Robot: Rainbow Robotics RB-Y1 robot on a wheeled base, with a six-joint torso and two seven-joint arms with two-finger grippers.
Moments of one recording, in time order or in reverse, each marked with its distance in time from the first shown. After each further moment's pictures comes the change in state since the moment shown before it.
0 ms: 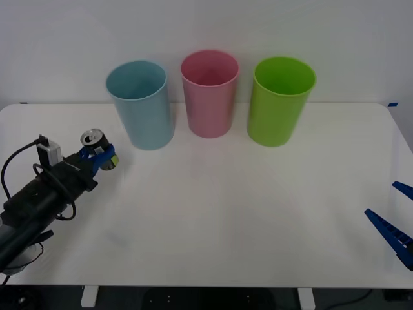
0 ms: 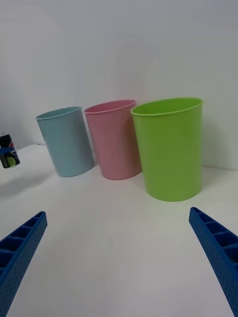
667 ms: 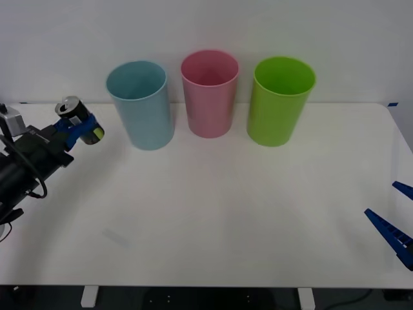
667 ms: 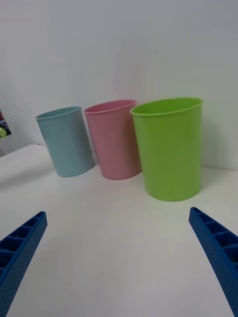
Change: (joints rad) right arm 0.000 0.000 0.000 0.000 0.000 0.000 0.000; left arm 0.001 0.118 0.057 -0.158 0.022 -0.052 0.226
